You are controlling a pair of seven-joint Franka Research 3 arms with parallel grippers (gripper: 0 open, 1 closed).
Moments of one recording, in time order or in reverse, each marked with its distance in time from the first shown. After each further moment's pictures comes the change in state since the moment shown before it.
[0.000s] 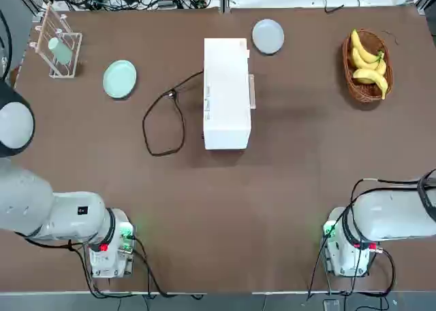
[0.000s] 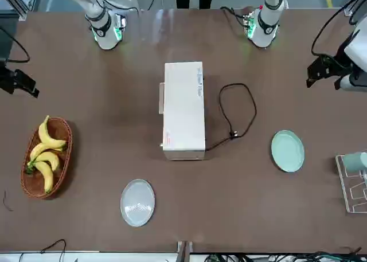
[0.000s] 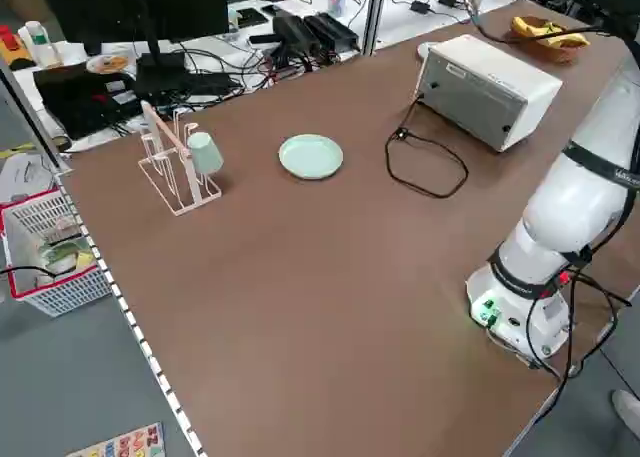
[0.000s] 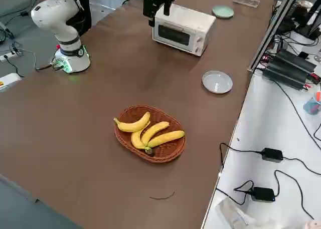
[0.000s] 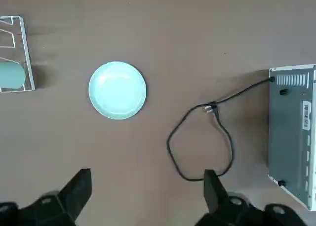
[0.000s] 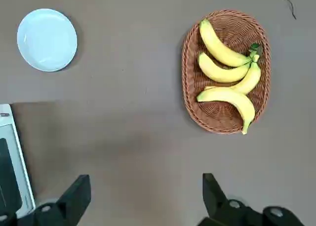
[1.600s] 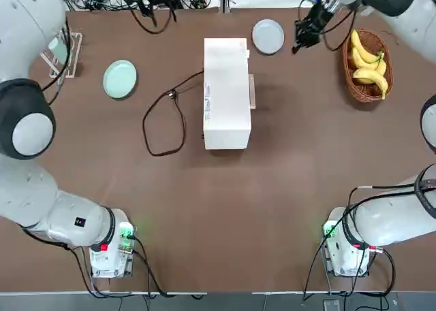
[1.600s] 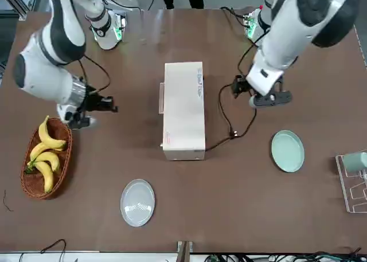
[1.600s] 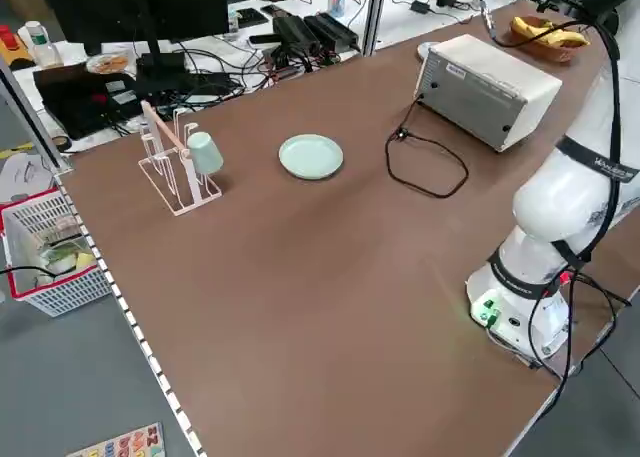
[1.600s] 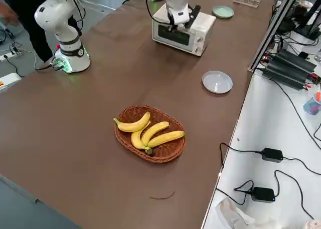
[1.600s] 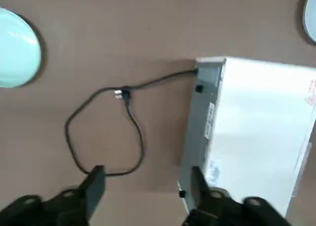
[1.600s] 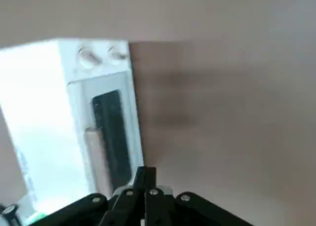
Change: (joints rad) left arm -0.306 0.128 -0.101 -0.121 -0.062 0.223 -0.593; right arm 0.257 0.057 0.089 -0.502 0.584 0.484 -0.044
